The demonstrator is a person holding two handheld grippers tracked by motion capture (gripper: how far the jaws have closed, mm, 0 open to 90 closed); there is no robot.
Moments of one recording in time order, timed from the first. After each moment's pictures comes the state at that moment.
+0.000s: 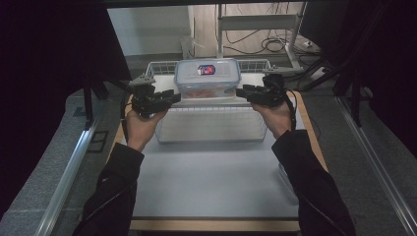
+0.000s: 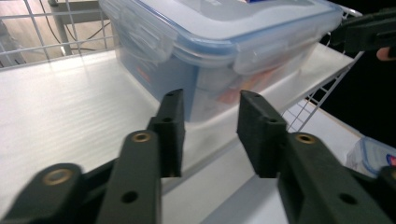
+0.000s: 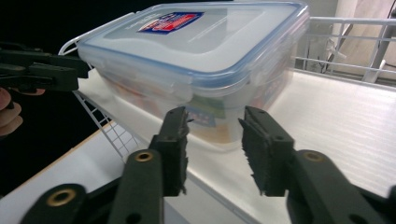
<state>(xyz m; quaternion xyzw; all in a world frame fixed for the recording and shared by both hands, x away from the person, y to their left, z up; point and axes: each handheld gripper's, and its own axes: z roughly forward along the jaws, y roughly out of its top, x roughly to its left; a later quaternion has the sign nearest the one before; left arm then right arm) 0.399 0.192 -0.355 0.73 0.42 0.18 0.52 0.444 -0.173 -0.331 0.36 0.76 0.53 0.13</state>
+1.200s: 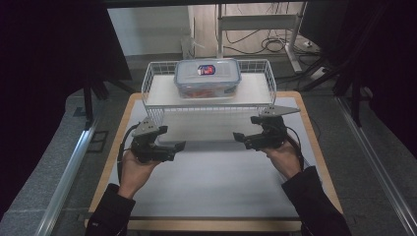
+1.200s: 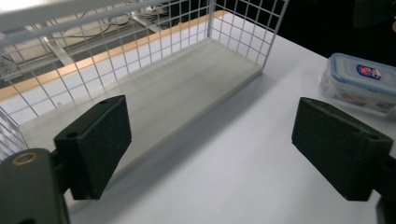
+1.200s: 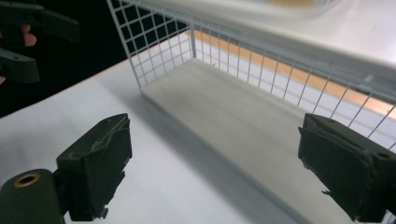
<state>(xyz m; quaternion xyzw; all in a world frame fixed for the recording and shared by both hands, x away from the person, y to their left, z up) 0.306 0.178 -0.413 0.77 0.37 0.18 0.49 0.367 -0.180 -0.388 0.31 0.81 0.49 0.14</state>
